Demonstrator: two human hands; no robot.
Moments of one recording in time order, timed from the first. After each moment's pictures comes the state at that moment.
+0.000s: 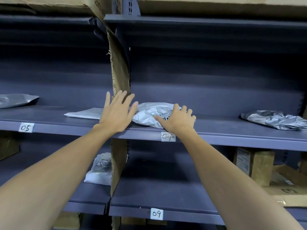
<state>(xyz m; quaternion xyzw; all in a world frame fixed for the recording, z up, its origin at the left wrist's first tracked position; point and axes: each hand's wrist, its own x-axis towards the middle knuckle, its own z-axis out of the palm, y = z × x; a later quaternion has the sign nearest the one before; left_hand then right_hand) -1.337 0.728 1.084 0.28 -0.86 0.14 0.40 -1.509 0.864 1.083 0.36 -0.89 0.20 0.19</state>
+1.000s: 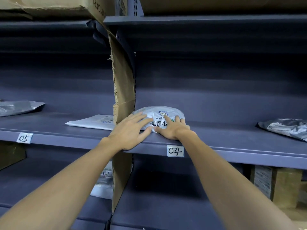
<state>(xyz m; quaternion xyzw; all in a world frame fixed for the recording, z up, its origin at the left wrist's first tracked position) -1.366 0.715 1.067 0.18 -0.92 0.13 0.31 -1.541 0.808 1.088 0.46 -0.88 0.13 0.03</state>
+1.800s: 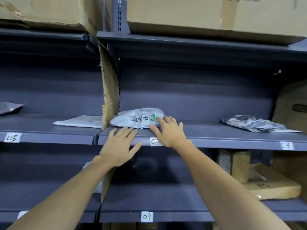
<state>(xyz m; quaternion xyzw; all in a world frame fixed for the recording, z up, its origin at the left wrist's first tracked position) -1.341 0.767 1.016 0.21 -0.91 0.16 0.32 -1.509 0.901 1.071 0.48 -0.83 0.18 0.20</state>
